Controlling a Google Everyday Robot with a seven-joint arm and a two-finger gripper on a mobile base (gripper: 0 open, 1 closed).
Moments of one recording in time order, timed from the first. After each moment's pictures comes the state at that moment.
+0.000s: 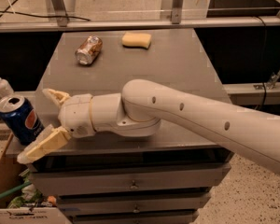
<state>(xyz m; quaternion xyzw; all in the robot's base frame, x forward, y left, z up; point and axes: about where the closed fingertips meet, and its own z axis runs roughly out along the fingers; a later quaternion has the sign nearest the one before) 0.440 0.241 0.869 -0.55 0.50 0.47 0.48</state>
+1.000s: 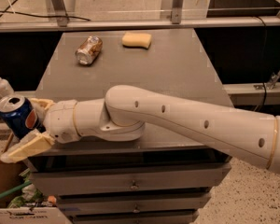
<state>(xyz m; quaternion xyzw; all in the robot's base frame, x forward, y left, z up) 0.435 0.279 0.852 -0.56 0.49 0.46 0.48</state>
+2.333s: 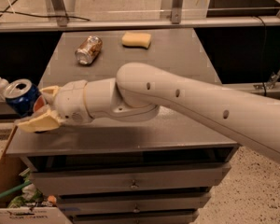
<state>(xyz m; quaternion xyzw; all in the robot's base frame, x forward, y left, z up) 0.456 0.249 0.886 -0.57 0.51 0.43 0.47</state>
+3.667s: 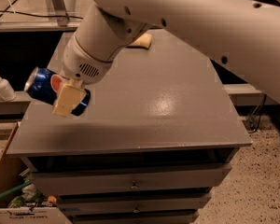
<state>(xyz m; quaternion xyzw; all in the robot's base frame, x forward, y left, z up) 0.468 0.166 0.914 -0.73 0.60 0.23 0.24</state>
